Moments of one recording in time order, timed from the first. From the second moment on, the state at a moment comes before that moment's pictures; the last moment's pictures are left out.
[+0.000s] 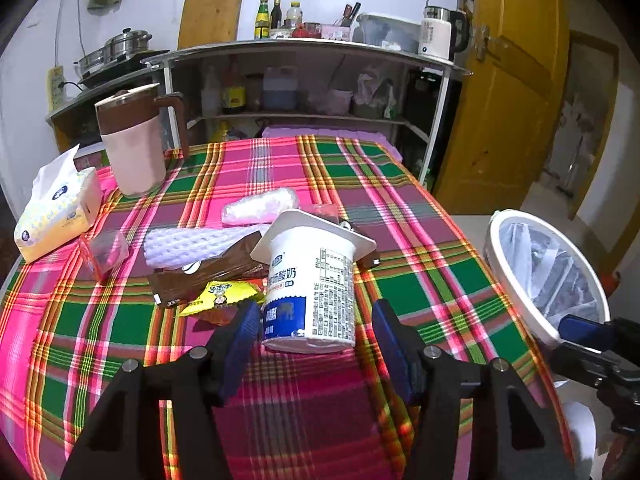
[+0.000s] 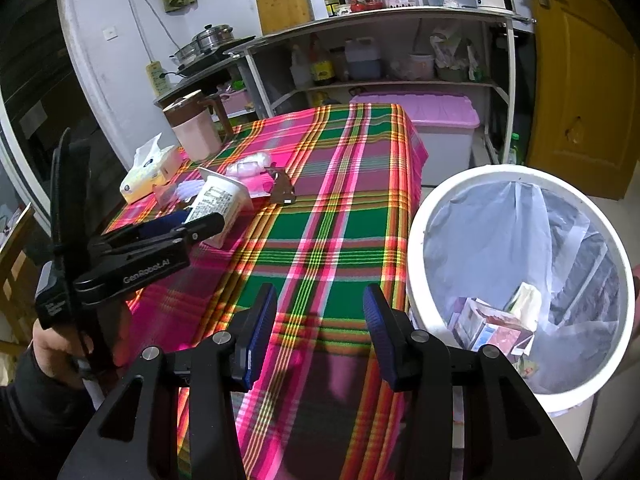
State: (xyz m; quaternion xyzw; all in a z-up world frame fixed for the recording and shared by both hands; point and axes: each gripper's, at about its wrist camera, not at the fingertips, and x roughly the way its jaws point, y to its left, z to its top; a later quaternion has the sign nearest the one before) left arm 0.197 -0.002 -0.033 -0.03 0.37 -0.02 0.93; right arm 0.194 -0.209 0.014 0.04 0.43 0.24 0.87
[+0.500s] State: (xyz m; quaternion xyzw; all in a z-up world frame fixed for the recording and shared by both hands) left arm 0.168 0.014 -0.027 -0.06 0.36 -0.01 0.93; right arm 0.205 -0.197 0.018 0.03 0.43 0.24 0.87
